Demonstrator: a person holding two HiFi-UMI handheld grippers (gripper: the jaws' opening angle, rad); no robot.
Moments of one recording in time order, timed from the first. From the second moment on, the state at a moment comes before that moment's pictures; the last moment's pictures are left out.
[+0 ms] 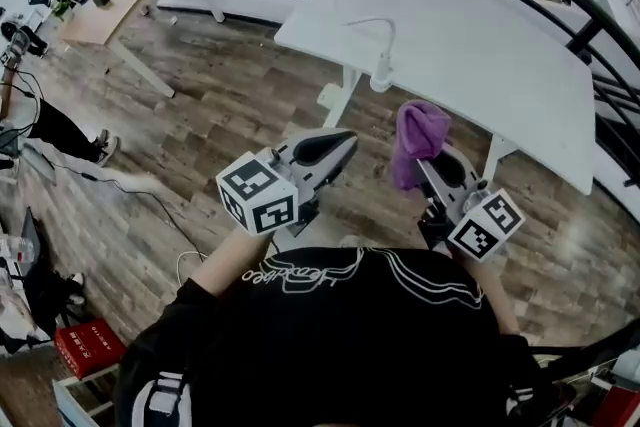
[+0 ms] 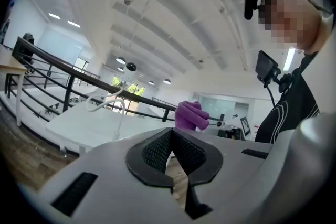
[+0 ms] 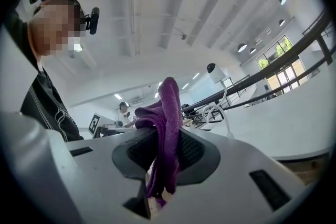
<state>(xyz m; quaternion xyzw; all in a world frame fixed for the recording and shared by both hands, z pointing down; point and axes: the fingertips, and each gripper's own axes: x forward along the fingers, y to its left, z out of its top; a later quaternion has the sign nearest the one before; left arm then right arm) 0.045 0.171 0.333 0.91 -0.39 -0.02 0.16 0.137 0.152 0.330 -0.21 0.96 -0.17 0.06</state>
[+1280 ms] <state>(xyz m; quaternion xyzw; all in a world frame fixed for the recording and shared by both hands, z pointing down) -0.006 -0.195 0.303 0.91 -0.39 0.13 -0.01 0.156 -0.204 0.307 -0.22 0.96 -0.14 0.11</state>
